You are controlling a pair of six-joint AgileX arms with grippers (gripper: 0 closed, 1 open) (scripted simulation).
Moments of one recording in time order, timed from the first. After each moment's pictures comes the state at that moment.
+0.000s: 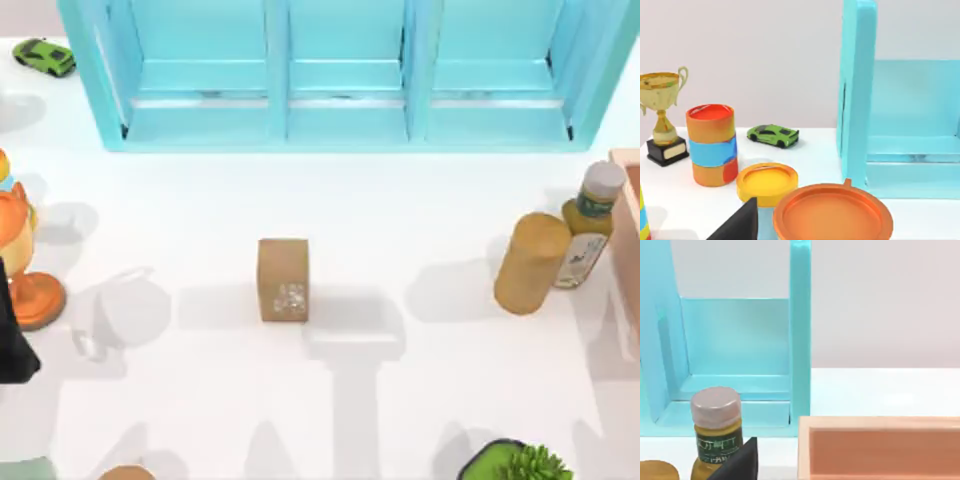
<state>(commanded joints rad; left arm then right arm) 0.00 0.00 0.00 0.00 0.00 0.00 0.00 0.00 0.00 0.00 0.00 0.00</state>
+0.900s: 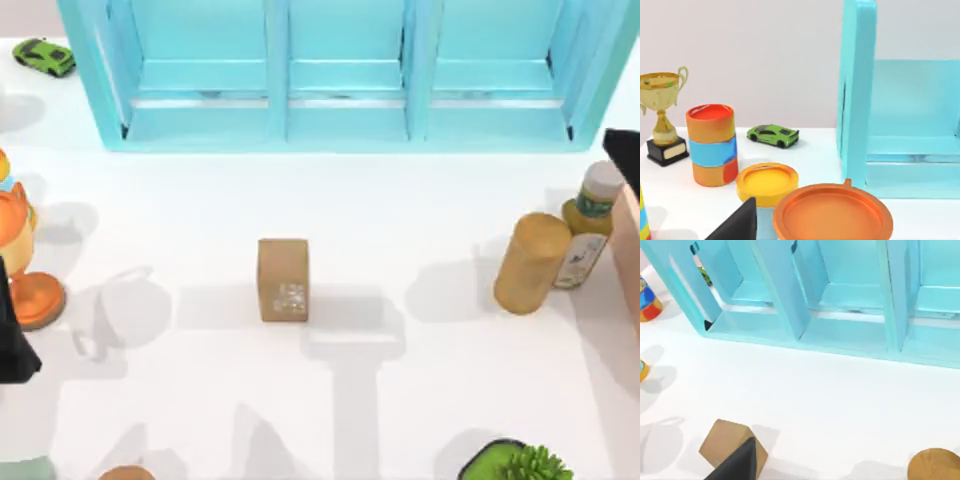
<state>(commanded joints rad) 0.00 0.00 0.00 0.00 0.00 0.00 0.39 0.79 0.90 -0.55 -0.11 0.25</state>
